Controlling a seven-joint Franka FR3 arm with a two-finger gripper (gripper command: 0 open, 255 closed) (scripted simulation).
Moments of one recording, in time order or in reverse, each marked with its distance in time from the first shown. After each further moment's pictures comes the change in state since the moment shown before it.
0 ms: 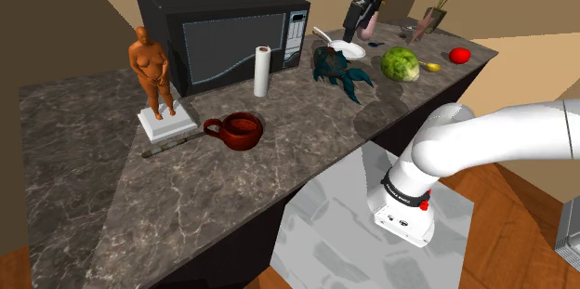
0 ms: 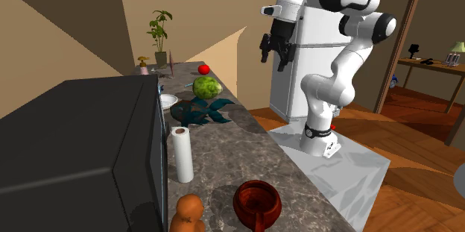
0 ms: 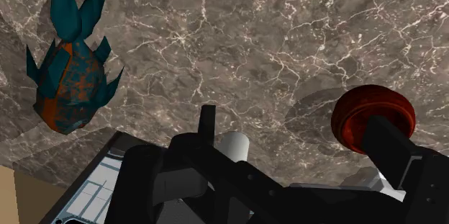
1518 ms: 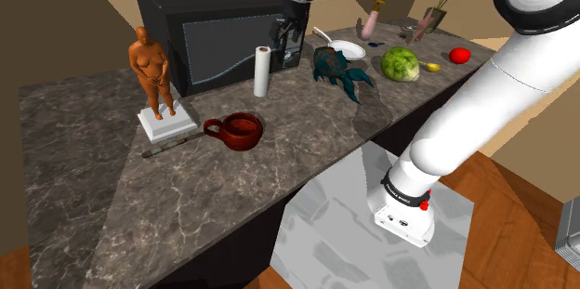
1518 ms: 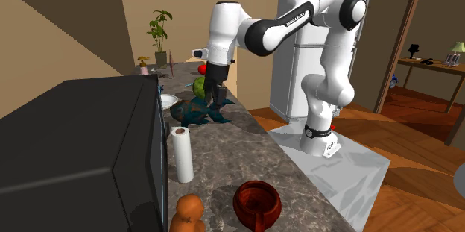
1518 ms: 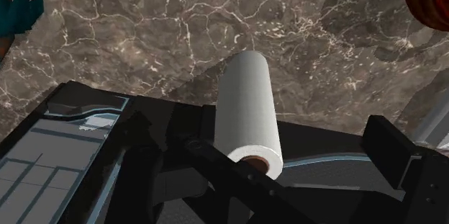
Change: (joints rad) arm -0.044 0.698 -0.049 0.228 0.063 0.531 0.092
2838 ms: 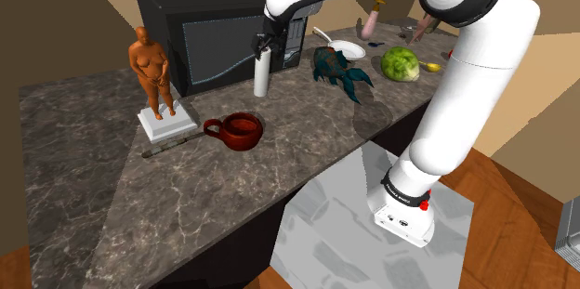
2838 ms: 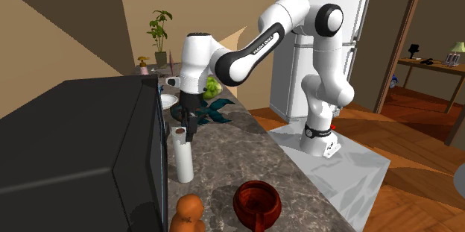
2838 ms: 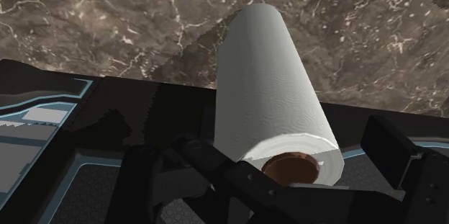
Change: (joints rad) arm -0.011 0.329 -0.012 0.179 0.041 0.172 0.007
